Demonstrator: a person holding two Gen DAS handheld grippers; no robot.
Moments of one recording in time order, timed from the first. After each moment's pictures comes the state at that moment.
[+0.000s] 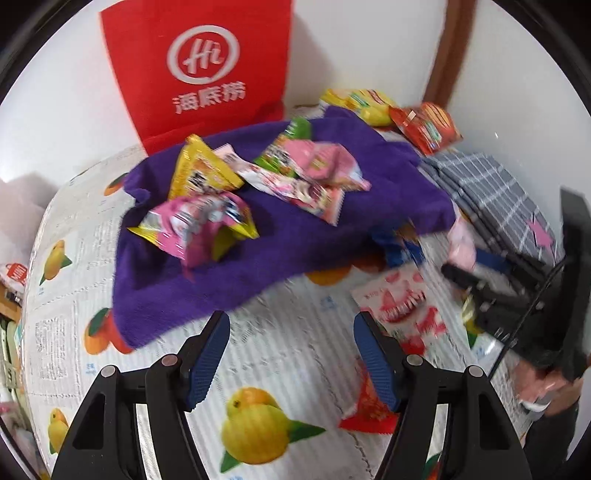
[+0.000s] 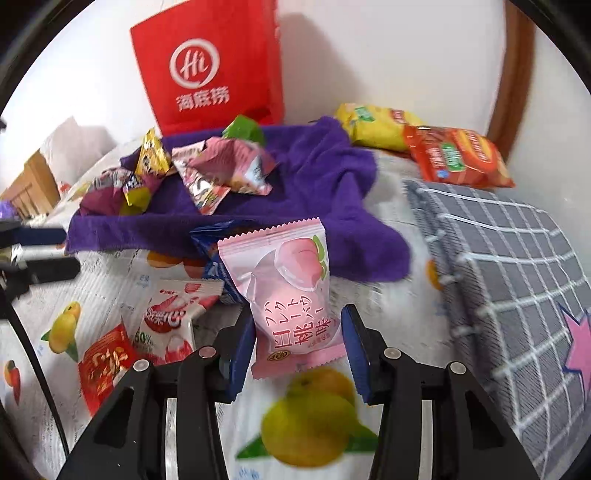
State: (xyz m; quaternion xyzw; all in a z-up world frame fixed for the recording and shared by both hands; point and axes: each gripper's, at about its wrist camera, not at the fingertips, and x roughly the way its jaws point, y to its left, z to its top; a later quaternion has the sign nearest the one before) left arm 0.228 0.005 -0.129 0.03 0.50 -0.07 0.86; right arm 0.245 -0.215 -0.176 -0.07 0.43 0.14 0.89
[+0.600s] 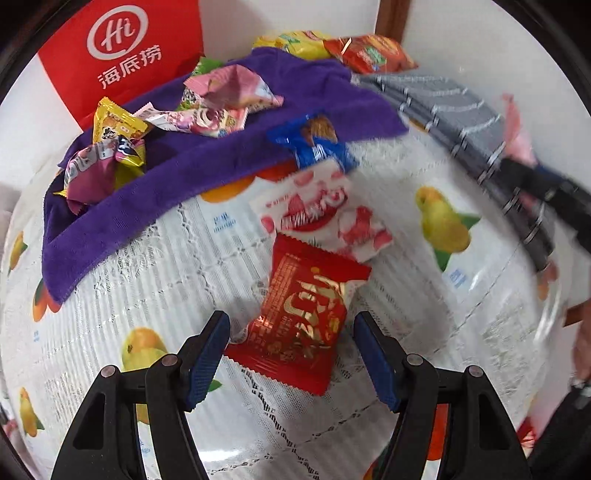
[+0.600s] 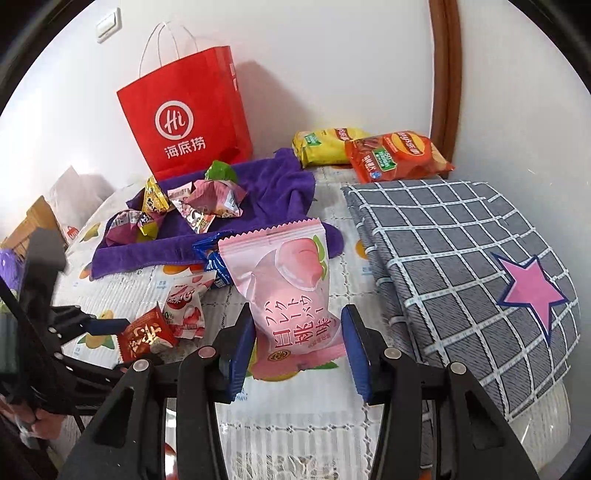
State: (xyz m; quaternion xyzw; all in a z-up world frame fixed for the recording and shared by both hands) left arm 0.188 -0.063 -0.178 0.08 0.55 -0.11 0.83; right arm 0.186 -0.271 -0.135 0.00 0.41 0.11 0.91
